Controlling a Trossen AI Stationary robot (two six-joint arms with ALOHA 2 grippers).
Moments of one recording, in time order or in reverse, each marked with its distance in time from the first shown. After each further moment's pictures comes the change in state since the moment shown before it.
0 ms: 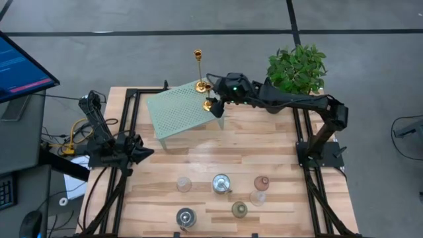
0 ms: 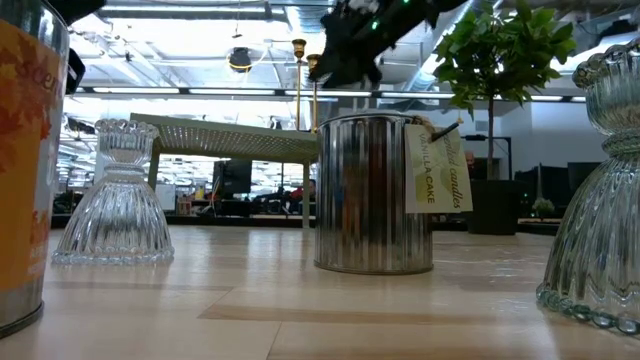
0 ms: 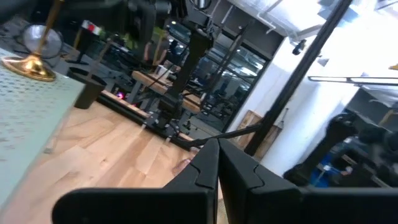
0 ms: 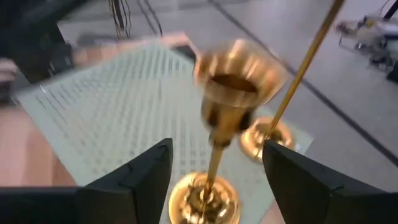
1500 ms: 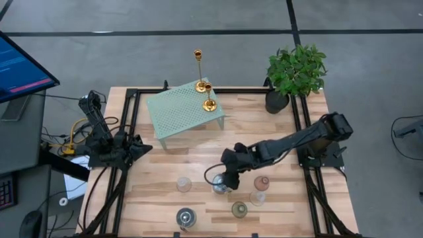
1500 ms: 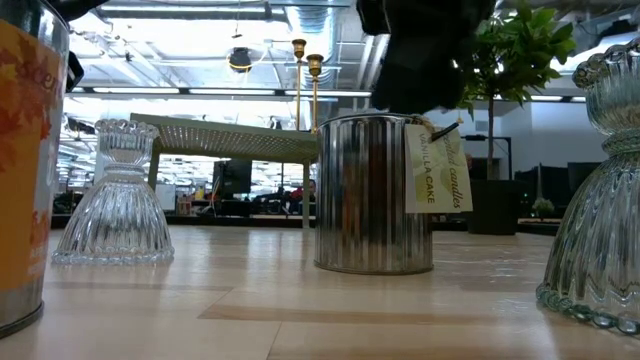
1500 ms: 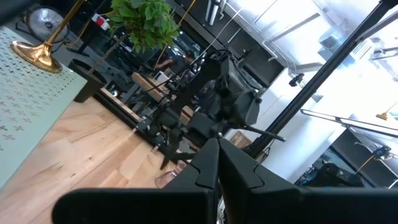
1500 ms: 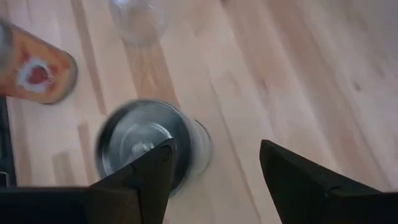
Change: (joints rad) left arm 0.000 0.000 0.000 0.112 -0.044 -0.081; right arm 0.615 0.049 -0.202 -0.286 0.029 0.632
